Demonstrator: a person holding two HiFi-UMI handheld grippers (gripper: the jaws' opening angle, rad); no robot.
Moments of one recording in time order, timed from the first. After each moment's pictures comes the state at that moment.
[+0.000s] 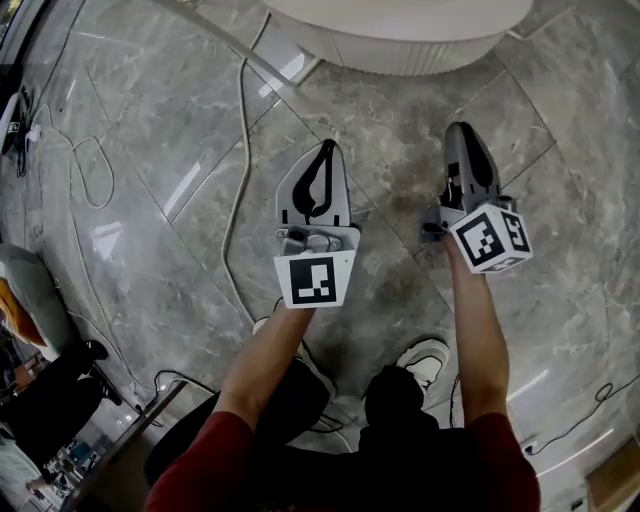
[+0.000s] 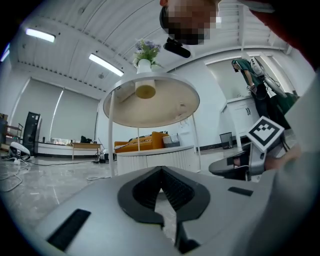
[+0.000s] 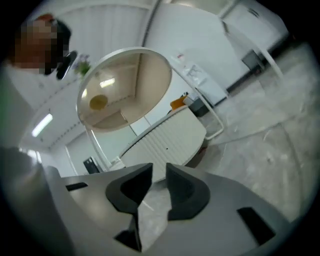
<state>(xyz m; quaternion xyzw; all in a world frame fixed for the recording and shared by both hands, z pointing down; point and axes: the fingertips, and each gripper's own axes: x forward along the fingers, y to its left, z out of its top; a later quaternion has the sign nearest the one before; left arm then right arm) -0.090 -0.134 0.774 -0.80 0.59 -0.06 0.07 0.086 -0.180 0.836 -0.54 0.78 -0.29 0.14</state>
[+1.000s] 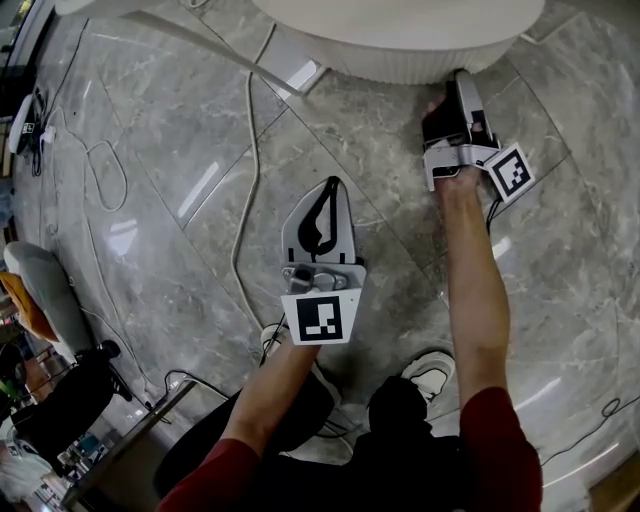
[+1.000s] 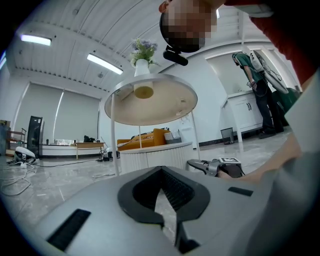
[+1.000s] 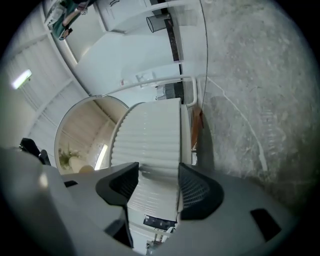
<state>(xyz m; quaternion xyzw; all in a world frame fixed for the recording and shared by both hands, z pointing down) -0.088 -0.111 0.773 -0.79 0.60 -0.07 0.06 0.093 -0.286 0.888 -0.35 0.64 -0.51 0.46</state>
